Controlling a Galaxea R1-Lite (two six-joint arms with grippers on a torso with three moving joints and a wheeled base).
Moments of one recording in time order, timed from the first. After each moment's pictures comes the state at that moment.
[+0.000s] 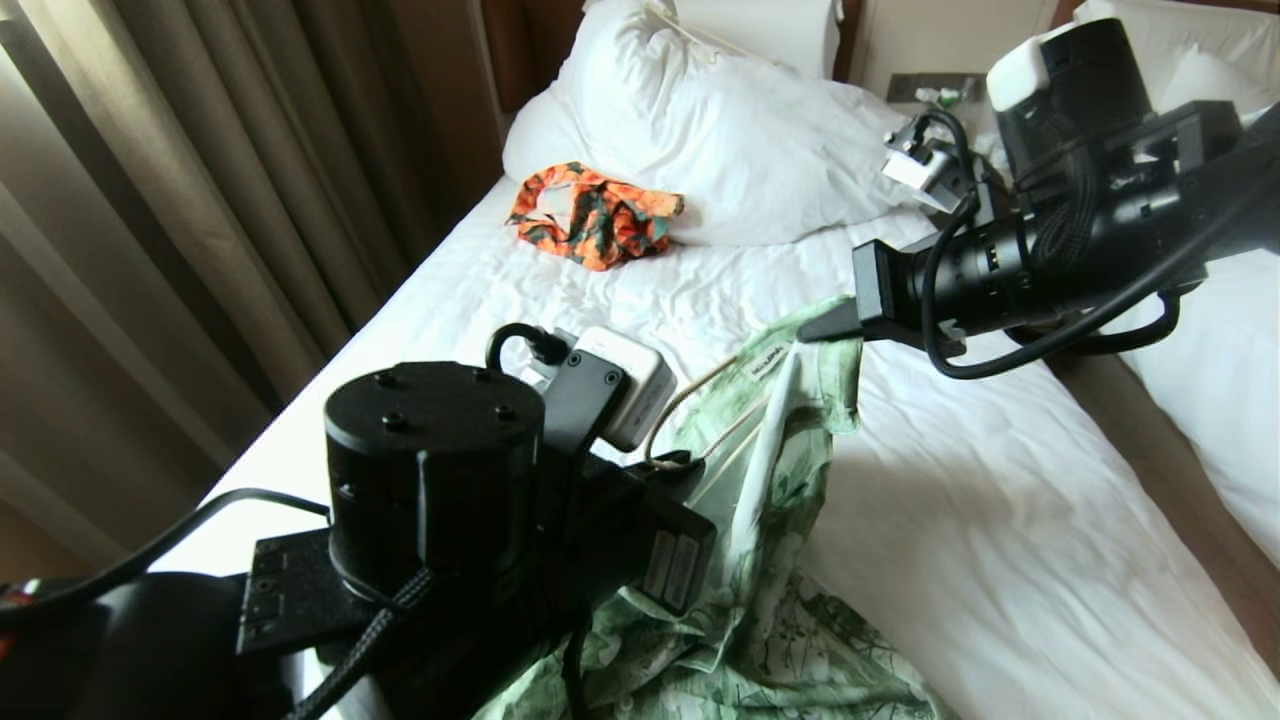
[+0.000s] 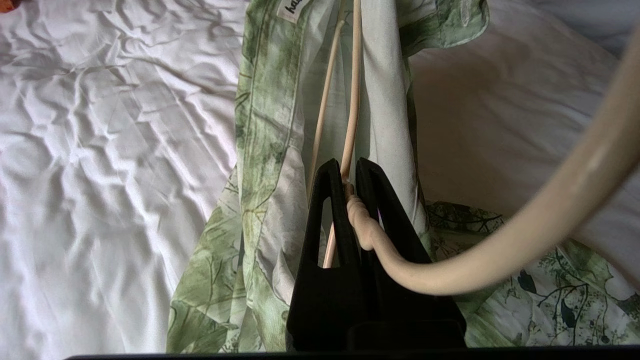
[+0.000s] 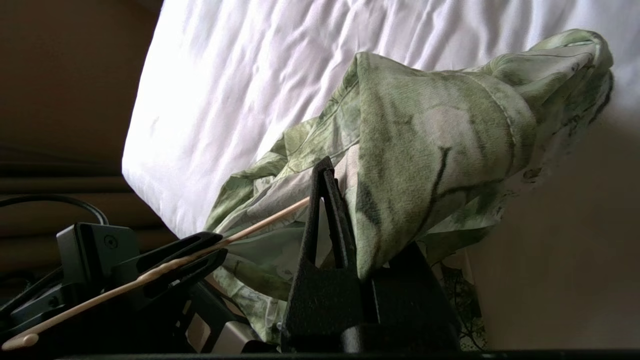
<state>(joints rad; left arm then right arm) -1.02 1.58 -0.80 -0.55 0.42 0.04 0.49 1.80 -1.80 0.52 0.29 0.38</state>
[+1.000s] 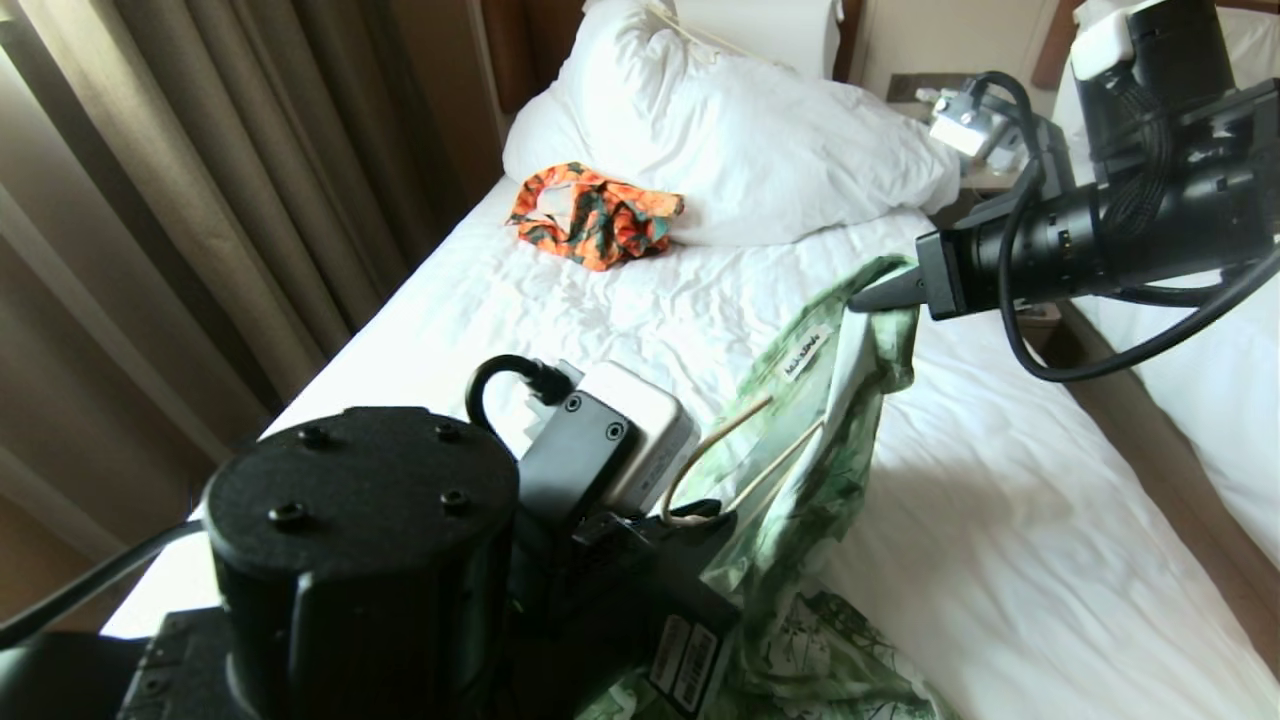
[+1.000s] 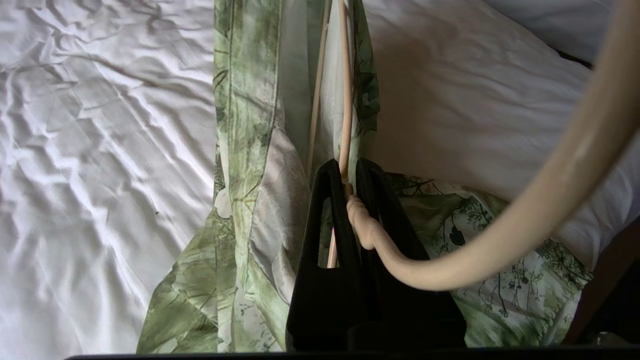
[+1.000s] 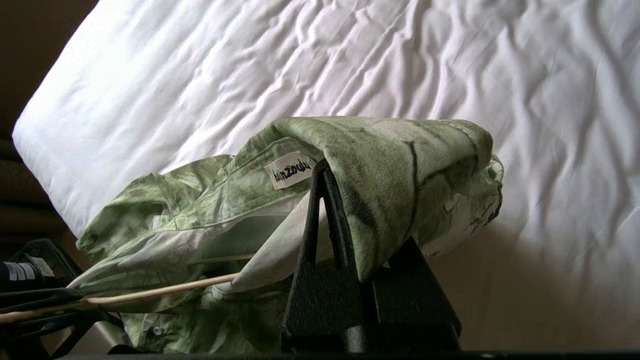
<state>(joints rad) -1.15 1.52 -0.77 -0.49 0.42 0.01 0.37 1.78 -1.78 0.49 0.35 0.01</state>
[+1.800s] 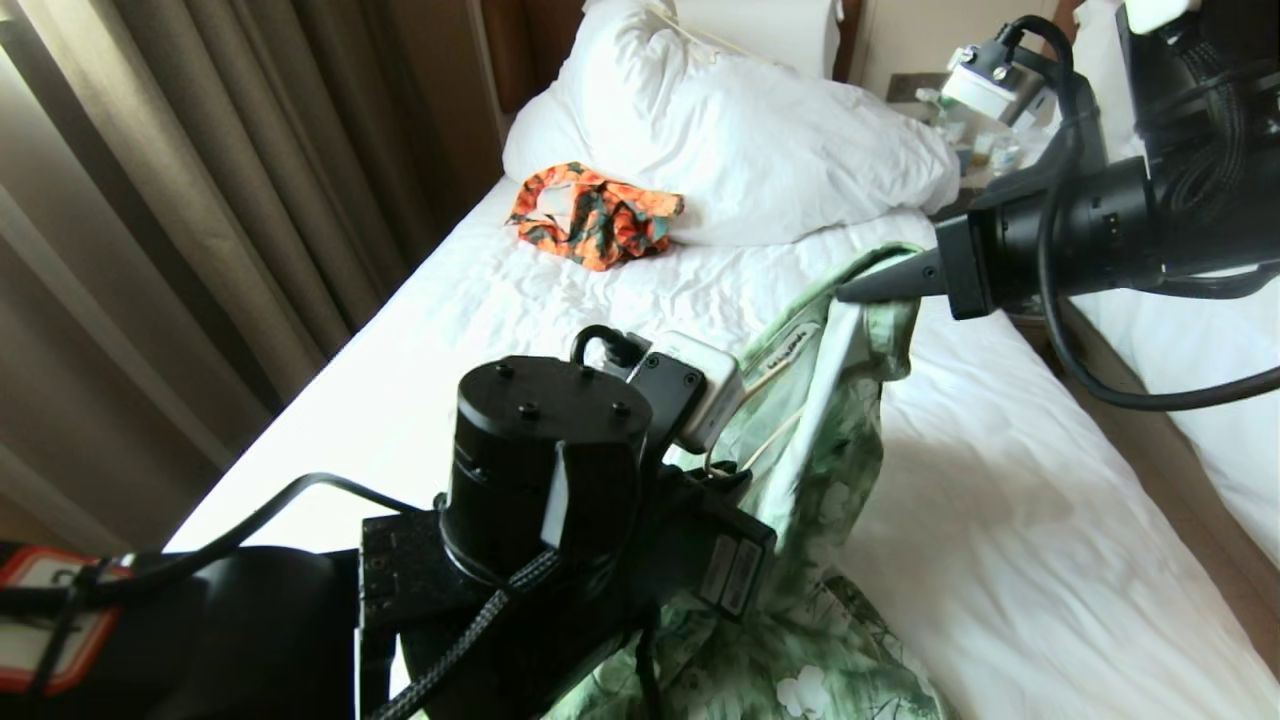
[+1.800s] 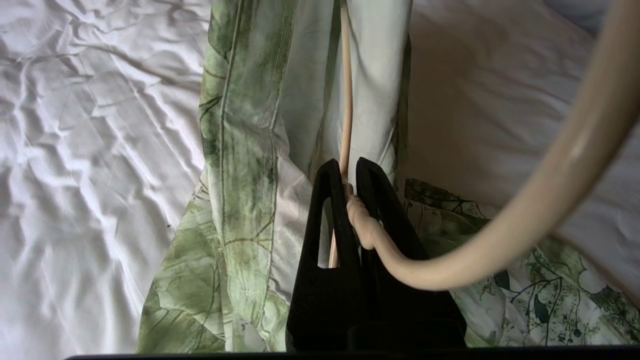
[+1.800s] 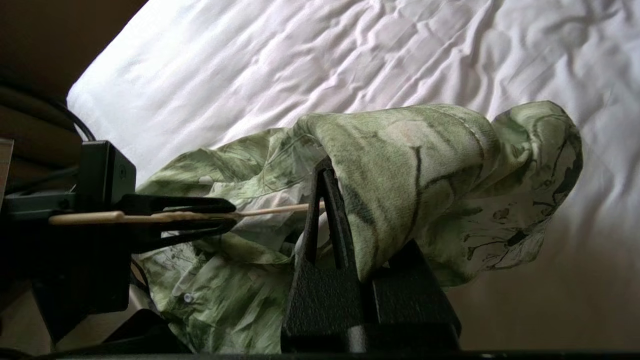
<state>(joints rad) -1.06 1.67 -0.90 -0.47 0.41 0.01 0.43 1.69 -1.73 0.47 0.41 -0.03</state>
